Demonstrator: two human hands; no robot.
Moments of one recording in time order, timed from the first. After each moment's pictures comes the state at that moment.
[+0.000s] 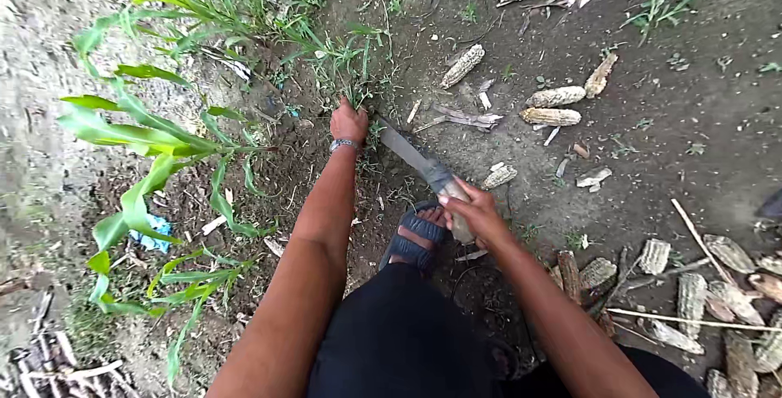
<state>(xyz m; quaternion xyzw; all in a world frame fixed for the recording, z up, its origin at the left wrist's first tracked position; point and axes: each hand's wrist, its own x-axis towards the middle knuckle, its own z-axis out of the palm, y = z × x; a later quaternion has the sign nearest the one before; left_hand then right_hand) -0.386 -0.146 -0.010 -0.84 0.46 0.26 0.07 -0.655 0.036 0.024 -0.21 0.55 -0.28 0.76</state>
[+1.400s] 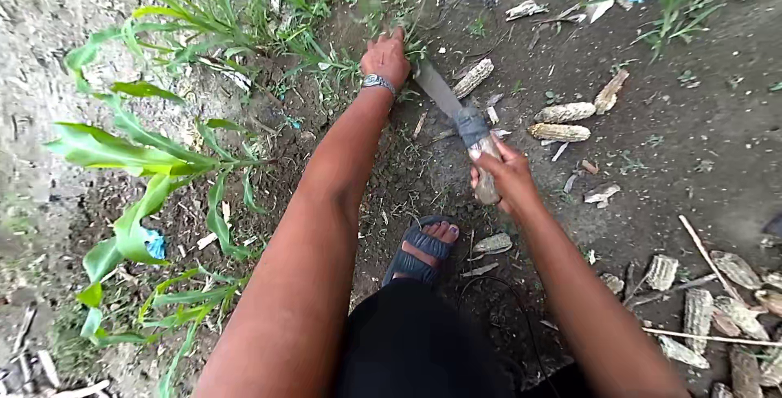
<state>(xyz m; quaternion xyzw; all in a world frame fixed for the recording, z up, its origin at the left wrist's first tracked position) -0.461 -0.268 0.016 -0.71 0.66 0.20 0.12 -0.675 -0.052 0.012 -0.21 0.60 -0.34 0.70</state>
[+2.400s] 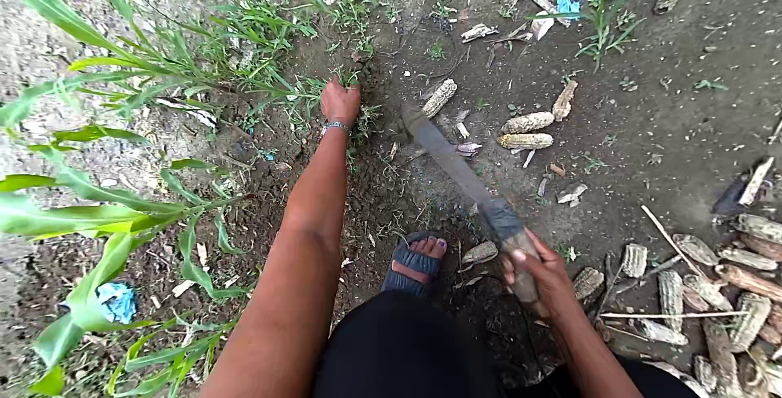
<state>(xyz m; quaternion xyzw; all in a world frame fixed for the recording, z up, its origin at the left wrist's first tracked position) -0.419 -0.265 -0.020 -0.80 0.52 0.30 -0.04 -0.728 0.086 0.046 -0.09 0.58 -0.45 0.67</state>
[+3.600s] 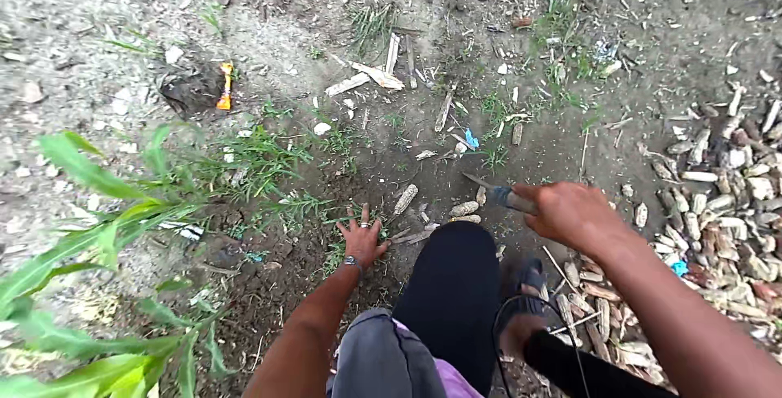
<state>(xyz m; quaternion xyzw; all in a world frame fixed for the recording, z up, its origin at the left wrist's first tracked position) -0.441 -0.173 -0.024 -0.53 0.76 0.32 0.19 -0.761 -0.210 0.293 -0.60 0.70 0.31 0.22</state>
